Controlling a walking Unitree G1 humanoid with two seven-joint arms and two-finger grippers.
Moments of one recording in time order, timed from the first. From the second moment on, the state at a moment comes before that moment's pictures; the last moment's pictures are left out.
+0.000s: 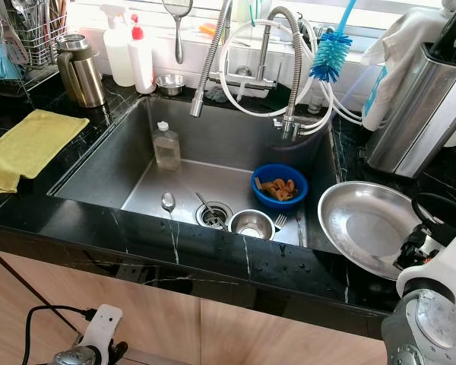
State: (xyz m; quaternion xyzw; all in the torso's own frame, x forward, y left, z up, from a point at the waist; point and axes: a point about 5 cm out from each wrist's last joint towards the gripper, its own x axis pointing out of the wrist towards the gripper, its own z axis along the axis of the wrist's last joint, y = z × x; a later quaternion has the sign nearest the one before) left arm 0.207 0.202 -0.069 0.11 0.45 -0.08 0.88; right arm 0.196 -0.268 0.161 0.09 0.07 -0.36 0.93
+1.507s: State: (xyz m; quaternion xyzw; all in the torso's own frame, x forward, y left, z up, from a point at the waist) left arm 0.207 0.201 -0.069 0.11 0.45 -0.09 0.88; right arm 0.191 -0.277 0.154 0.12 0.10 -0.41 0.90
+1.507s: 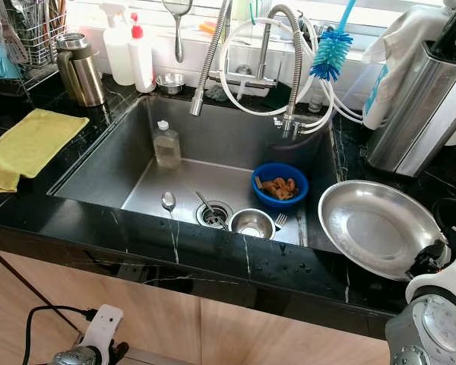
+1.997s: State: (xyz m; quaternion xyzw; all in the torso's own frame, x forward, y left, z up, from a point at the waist) left arm 0.206 0.201 -0.070 0.11 0.45 -0.09 0.88; right arm 0.199 -0.270 0.148 0.15 0.11 -0.39 0.90
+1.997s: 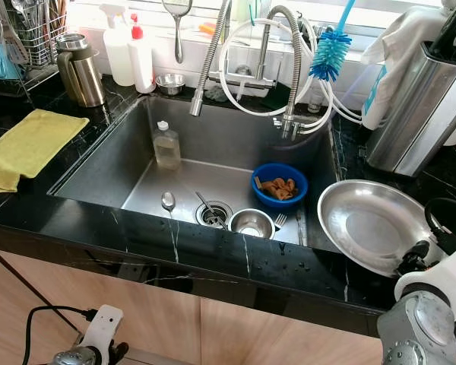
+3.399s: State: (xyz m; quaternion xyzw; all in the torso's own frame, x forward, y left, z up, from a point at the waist) left arm 0.206 0.200 -0.070 0.14 0.45 -0.11 0.87; right arm 0.218 -0.259 0.153 0.23 0.09 -0.37 0.90
